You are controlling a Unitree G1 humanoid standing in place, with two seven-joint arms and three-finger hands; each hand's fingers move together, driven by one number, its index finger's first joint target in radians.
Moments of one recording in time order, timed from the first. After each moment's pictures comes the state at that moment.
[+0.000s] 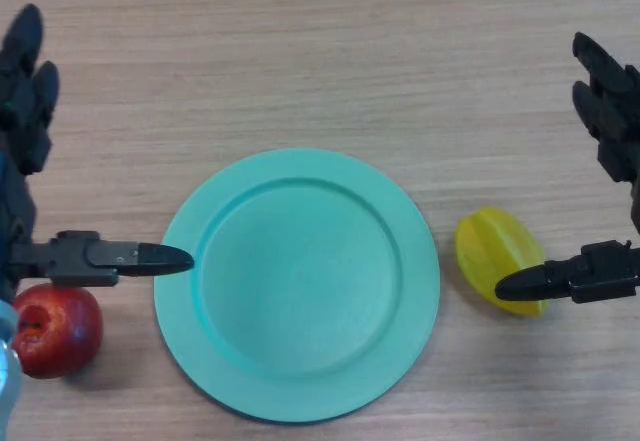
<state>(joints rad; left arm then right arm) -0.02 0.26 0.22 -0.48 -0.10 0.21 -0.05 -0.05 -0.27 -0.12 -0.44 -0.07 0.21 0.23</state>
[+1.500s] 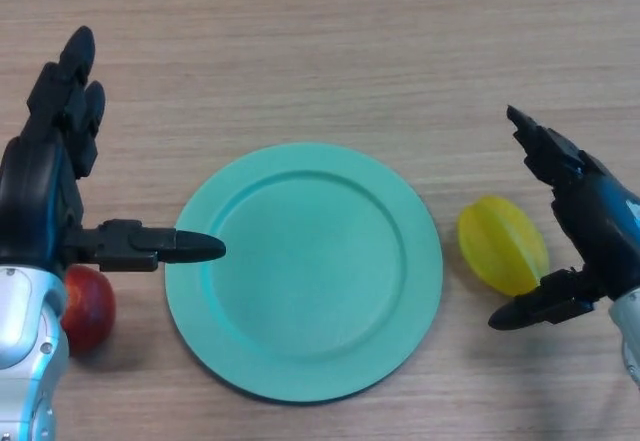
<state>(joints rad) -0.13 0.26 0.11 -0.26 -0.09 0.19 -0.01 -0.14 -0.27 0.00 -0.04 -0.62 0.00 0.15</state>
